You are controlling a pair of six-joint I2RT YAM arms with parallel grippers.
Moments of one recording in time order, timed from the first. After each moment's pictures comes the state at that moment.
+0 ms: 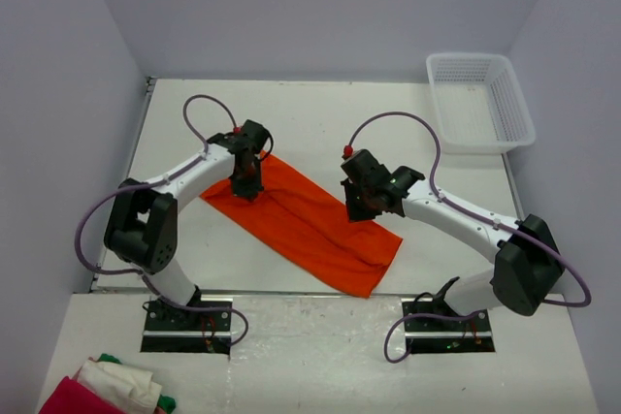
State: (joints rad) left arm -0.44 1.70 1.22 -0.84 -0.14 -0.50; right arm 0.76 1.42 1.04 -0.71 0.06 0.56
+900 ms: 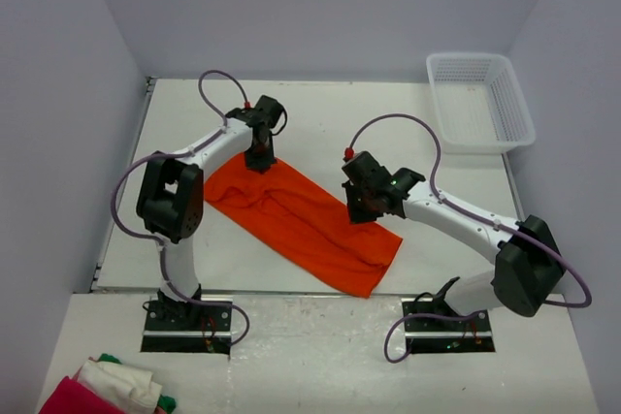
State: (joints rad) left arm -0.44 1.92 1.52 -0.85 -0.21 -0.54; right arm 0.76 1.42 1.02 -0.70 0.05 0.56
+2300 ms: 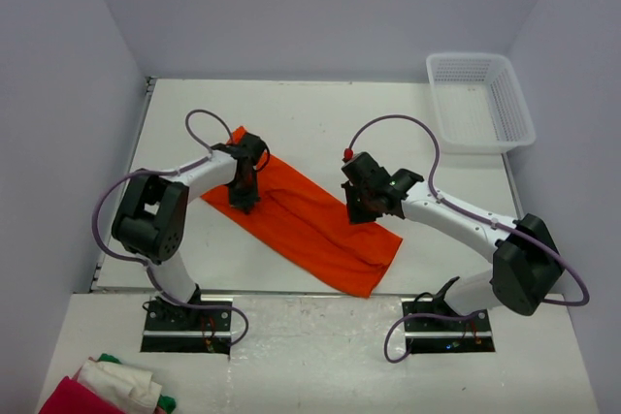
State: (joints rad) left arm -0.40 1.74 1.09 -0.76 -0.13 -0.52; right arm 0.76 1.42 1.01 -0.68 0.06 0.56
